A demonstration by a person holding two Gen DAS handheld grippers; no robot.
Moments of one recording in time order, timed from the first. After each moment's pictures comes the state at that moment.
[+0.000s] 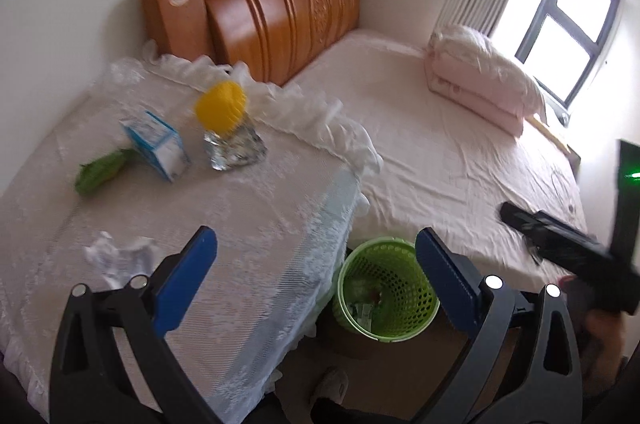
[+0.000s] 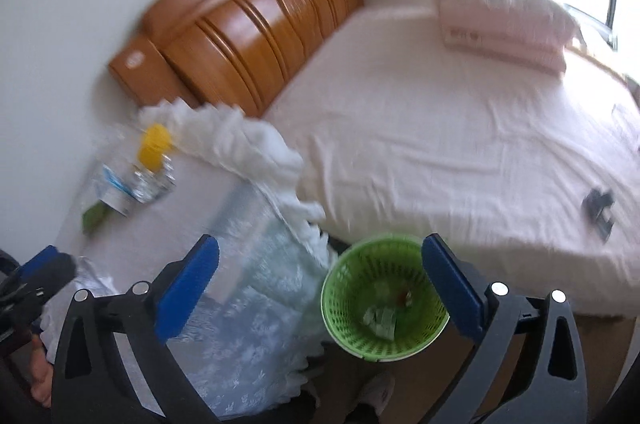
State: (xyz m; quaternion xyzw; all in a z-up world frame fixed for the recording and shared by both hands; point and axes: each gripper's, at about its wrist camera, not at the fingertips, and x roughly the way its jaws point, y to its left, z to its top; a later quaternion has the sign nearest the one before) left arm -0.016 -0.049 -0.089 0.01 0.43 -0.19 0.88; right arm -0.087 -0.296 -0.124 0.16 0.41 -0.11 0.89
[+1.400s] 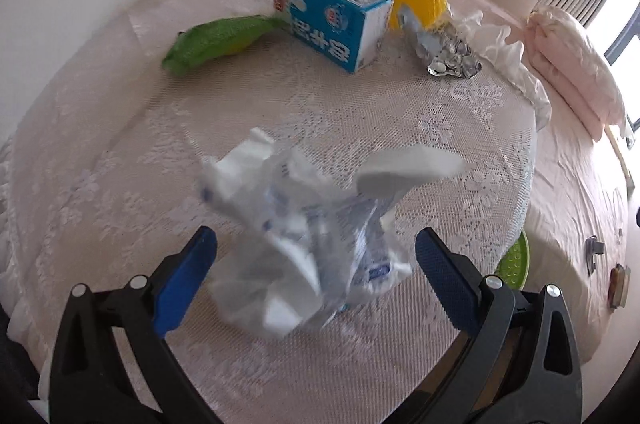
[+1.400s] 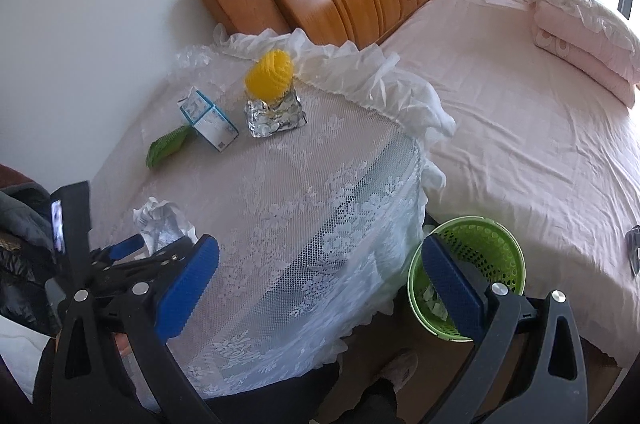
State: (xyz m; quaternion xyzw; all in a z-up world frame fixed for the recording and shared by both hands) left arm 0.046 0.083 -0.205 0.00 0.55 -0.06 0.83; right arm -0.032 -0.158 -0.149 0.13 0.49 0.01 0.86
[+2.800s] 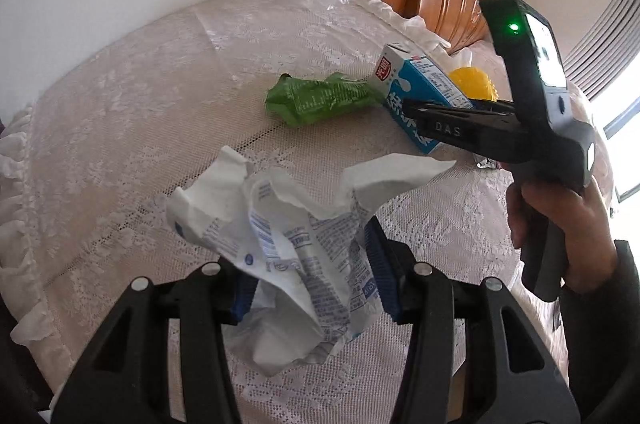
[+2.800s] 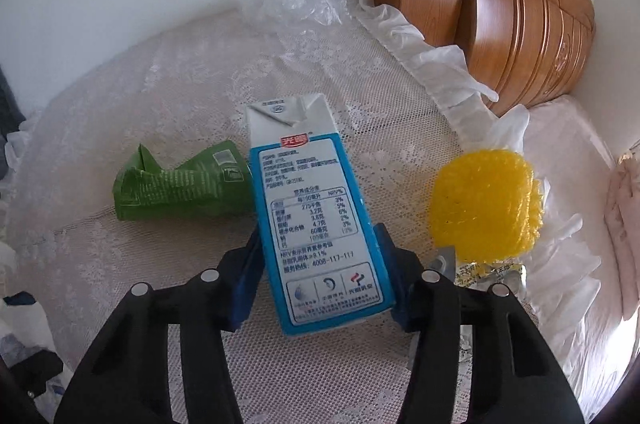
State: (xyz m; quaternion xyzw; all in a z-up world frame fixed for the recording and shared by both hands) left arm 0.061 0.183 -0.164 -0.10 0.52 -0.03 0.85; right arm 0.192 0.028 -0.220 -0.12 0.50 0.15 0.85
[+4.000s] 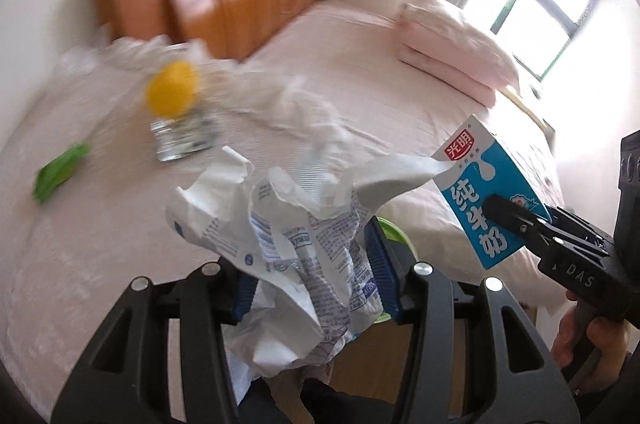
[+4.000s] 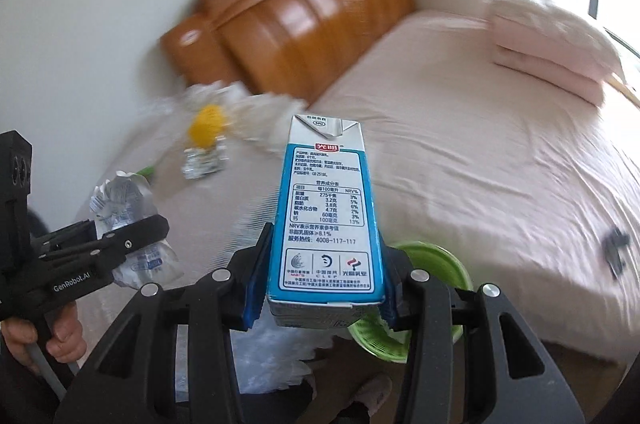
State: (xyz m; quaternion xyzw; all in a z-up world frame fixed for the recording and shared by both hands) left arm 0.001 -0.092 -0.107 0.03 0.48 -0.27 0.83; right arm -0.098 -0.290 -0.125 0.15 0.42 -0.04 0.89
